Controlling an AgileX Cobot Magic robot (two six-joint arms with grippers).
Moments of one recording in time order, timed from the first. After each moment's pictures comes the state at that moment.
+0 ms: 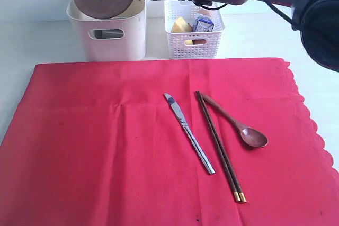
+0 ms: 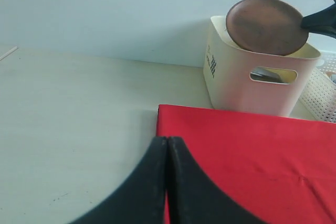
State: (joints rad) left arm -0.12 0.01 0.00 0.34 0.26 -0.45; right arm 0.65 2.38 -1.98 1.02 0.14 -0.42
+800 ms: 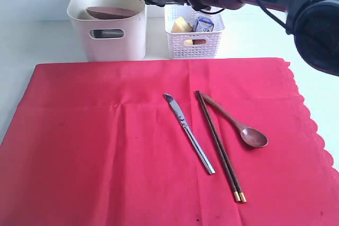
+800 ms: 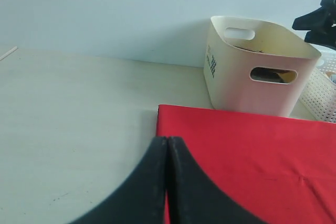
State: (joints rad) left arm -0.12 0.01 0.00 0.34 0.26 -0.45; right arm 0.65 2.42 -2.00 1.02 0.13 -0.42
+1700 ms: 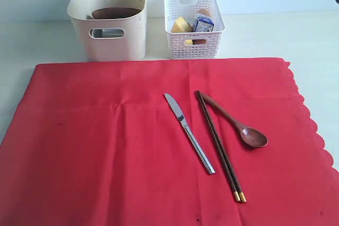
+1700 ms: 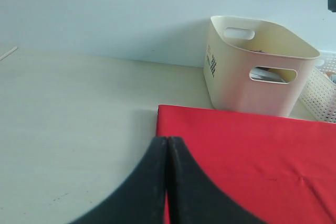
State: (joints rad) left arm -0.12 0.01 0.00 0.34 0.26 -0.45; right arm 0.62 2.24 -2.00 0.54 0.45 -0.27
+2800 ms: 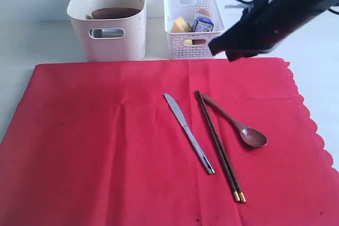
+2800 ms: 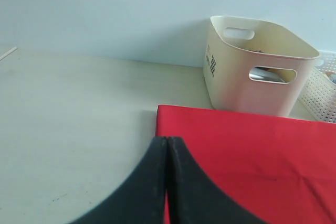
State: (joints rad) left arm -0.12 0.01 0.00 0.34 0.26 -0.45; right arm 0.50 1.66 -1.09 0.24 0.62 -0.24
